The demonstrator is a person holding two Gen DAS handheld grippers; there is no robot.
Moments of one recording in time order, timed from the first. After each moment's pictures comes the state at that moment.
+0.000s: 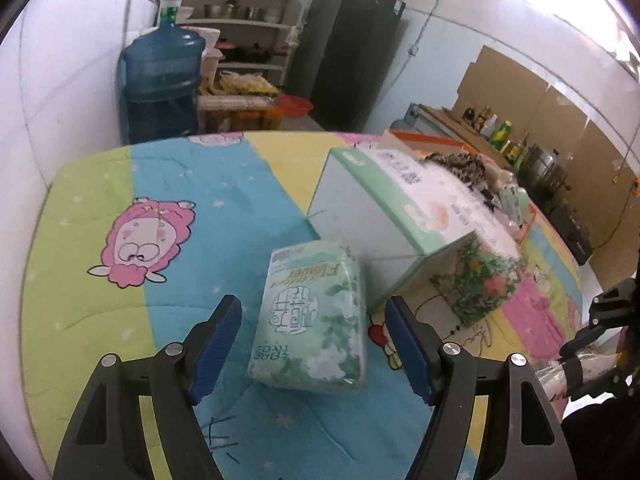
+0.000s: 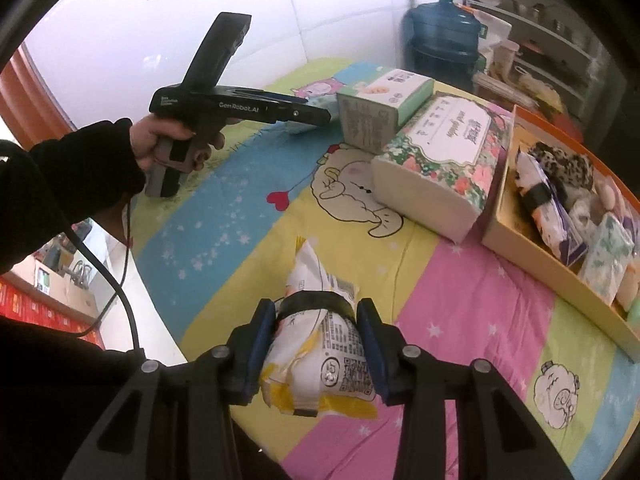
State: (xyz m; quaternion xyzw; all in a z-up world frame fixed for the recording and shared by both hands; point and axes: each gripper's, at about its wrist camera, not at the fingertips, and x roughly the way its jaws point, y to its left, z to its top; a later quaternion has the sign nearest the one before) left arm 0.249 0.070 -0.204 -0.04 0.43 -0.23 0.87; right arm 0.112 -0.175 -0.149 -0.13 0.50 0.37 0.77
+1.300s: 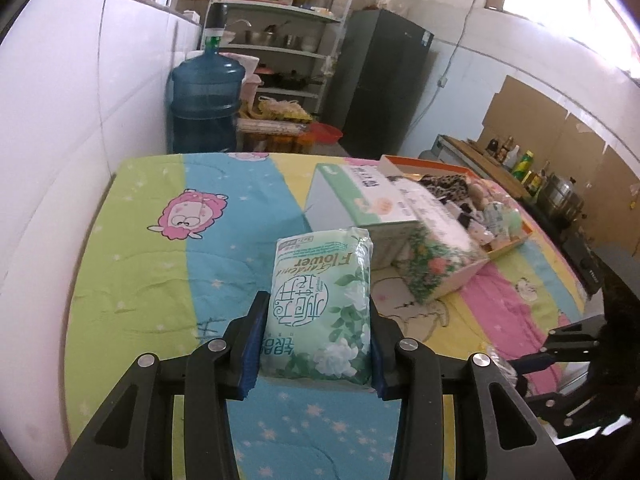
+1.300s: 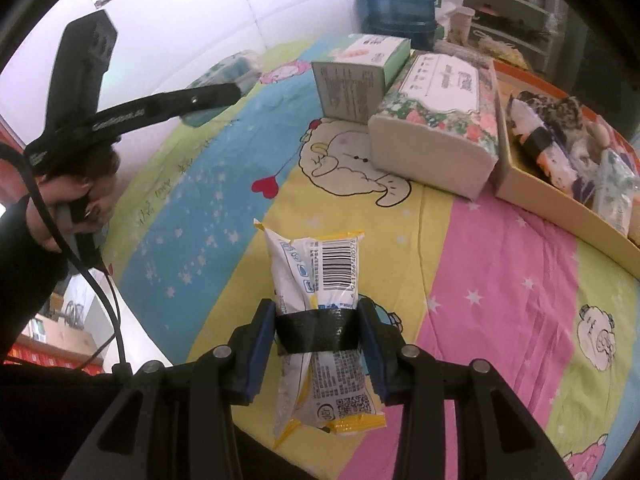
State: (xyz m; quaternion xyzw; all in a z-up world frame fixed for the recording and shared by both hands) left arm 0.154 0.071 -0.160 -0.07 0.38 -0.16 0.91; right arm 0.098 -0.162 -0.171 -0.07 0.53 0.30 0.79
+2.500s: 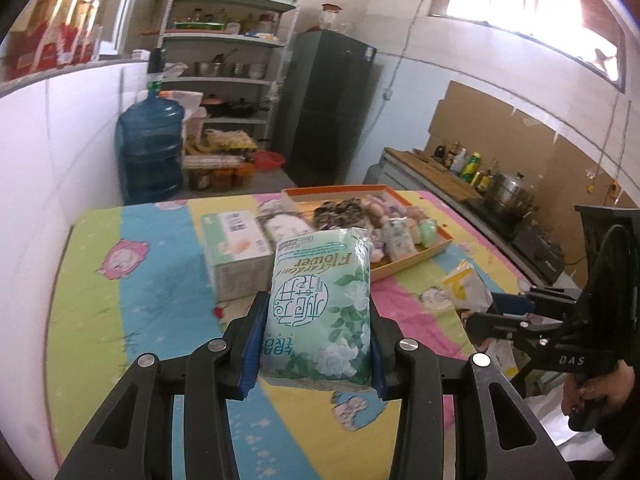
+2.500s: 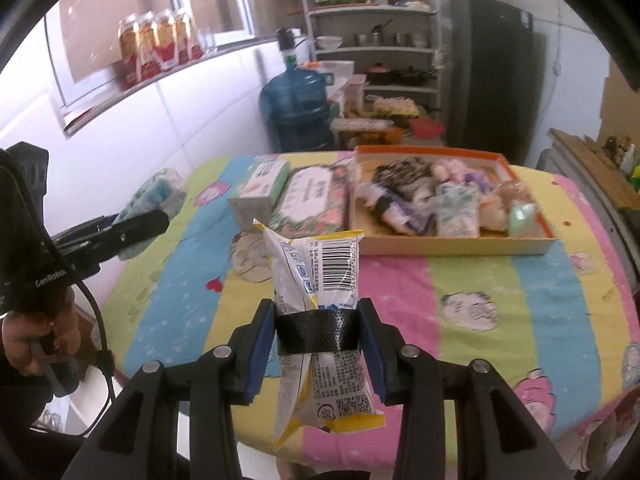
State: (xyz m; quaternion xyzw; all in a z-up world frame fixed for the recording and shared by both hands) left arm 0.091 -0.005 -0.079 -0.05 0.33 -0.23 0.91; right arm 0.055 -0.245 -0.069 0.01 0.41 0.15 0.90
